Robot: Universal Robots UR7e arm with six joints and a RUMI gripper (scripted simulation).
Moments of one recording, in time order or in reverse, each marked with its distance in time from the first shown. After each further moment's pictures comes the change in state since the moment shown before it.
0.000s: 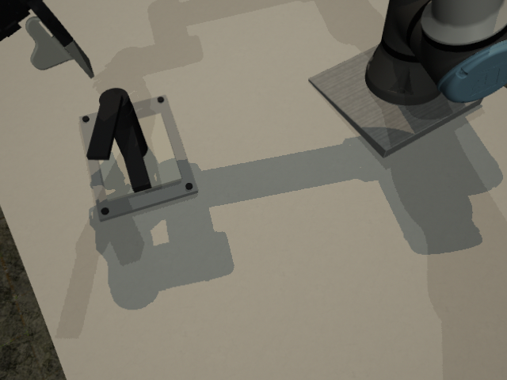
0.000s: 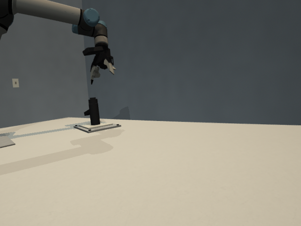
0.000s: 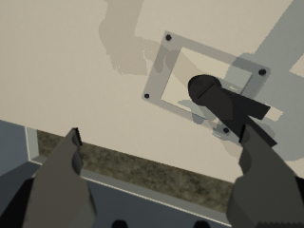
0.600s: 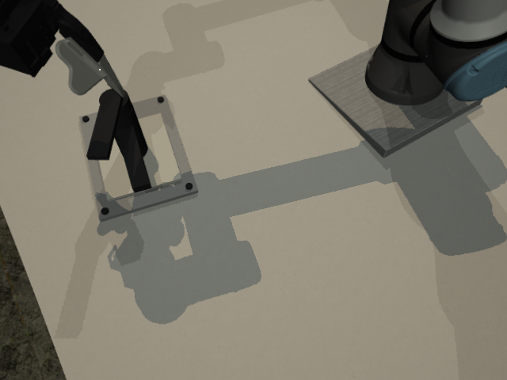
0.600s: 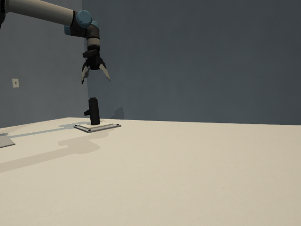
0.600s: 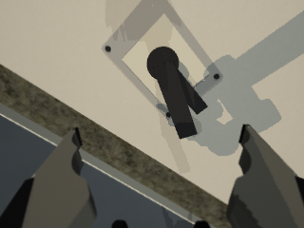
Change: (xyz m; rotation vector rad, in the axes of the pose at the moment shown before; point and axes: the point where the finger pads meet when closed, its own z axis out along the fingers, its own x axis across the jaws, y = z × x) arm 0.071 0.025 -0.015 -0.159 0.075 -0.479
